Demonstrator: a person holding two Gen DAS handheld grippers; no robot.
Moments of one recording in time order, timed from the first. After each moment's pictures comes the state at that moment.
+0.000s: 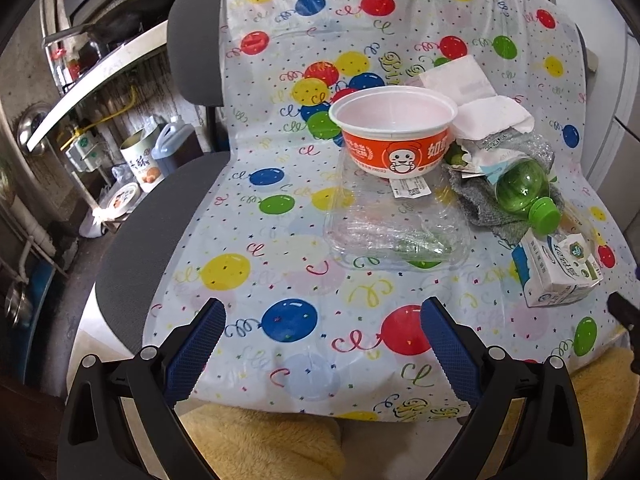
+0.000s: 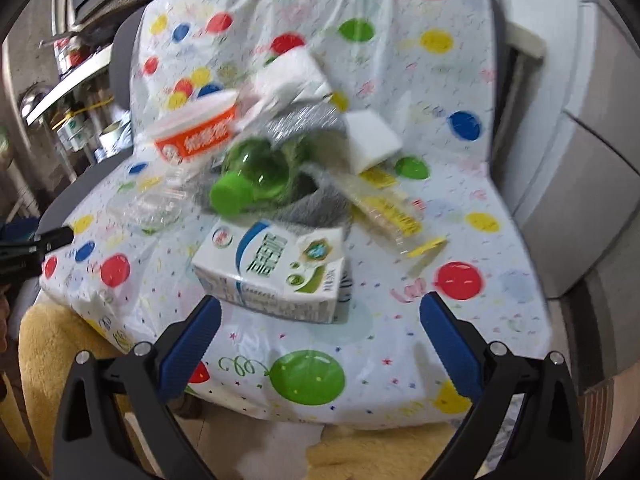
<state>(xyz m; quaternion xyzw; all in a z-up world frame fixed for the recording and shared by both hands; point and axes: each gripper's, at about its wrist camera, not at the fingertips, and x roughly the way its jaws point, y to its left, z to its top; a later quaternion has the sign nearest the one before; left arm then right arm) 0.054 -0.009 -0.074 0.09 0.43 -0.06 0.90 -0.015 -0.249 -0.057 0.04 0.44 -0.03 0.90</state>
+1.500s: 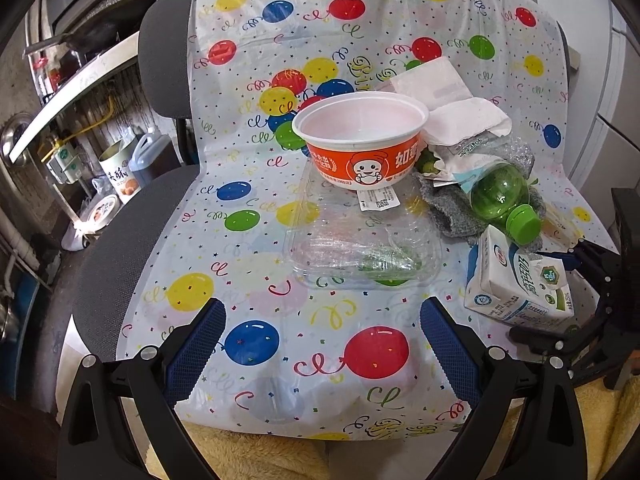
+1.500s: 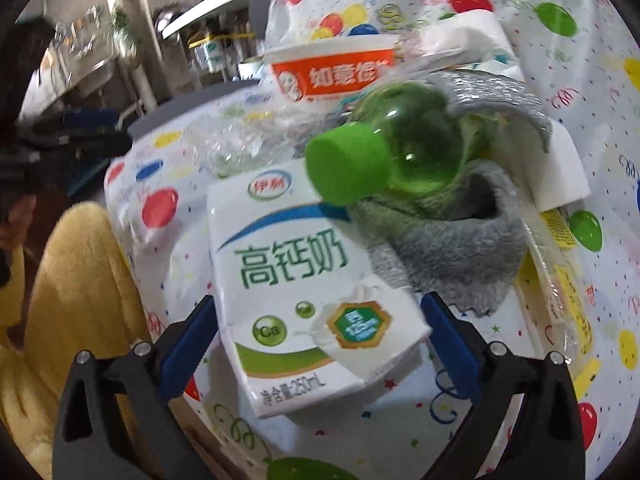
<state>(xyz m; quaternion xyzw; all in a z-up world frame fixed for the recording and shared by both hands) 0.060 -0.027 -0.075 0.08 0.42 -0.10 0.90 0.055 -0.222 -0.110 -0.05 0.45 0.24 0.86</state>
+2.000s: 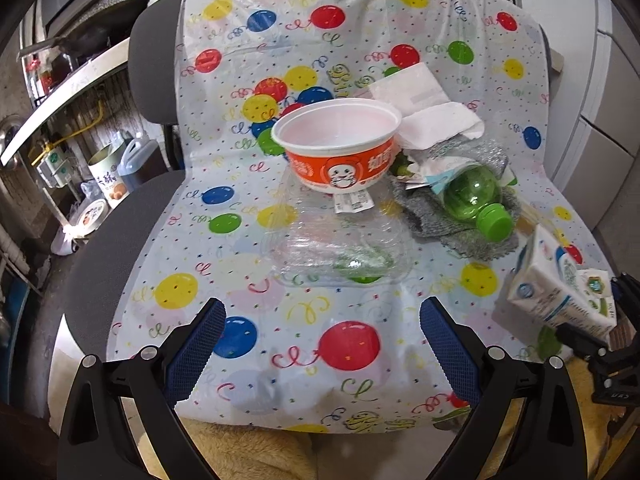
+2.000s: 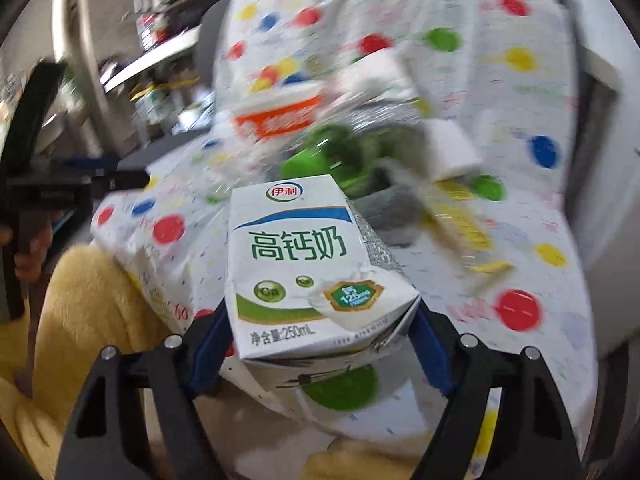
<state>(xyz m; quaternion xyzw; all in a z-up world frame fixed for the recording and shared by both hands) 0.048 -0.039 -0.067 0.07 0.41 -0.13 0.90 -0.031 -0.252 -0.062 0.02 0.40 0.10 0.91</state>
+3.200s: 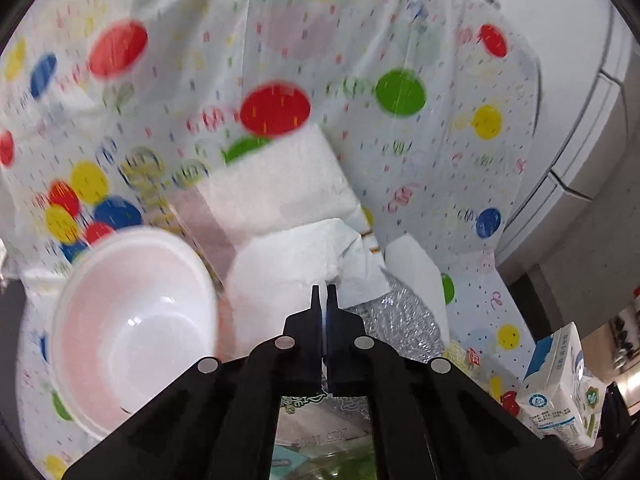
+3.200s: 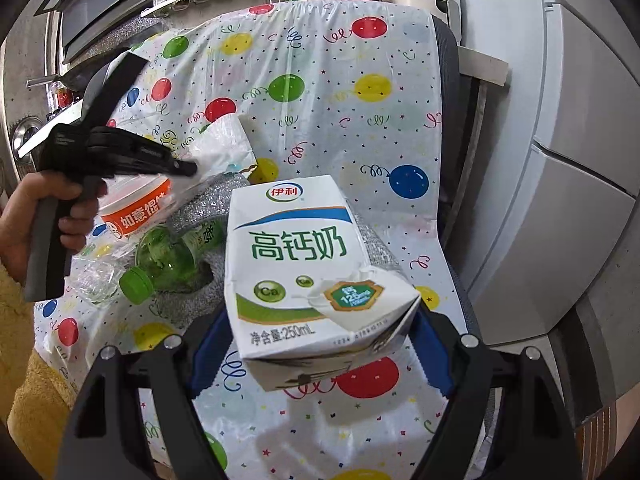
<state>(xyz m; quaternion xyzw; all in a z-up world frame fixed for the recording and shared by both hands) 0.221 -0.192 -0.040 0.02 0.41 -0.27 0.87 0.007 -0.340 -0.035 0.04 0.35 -0.07 0.93</state>
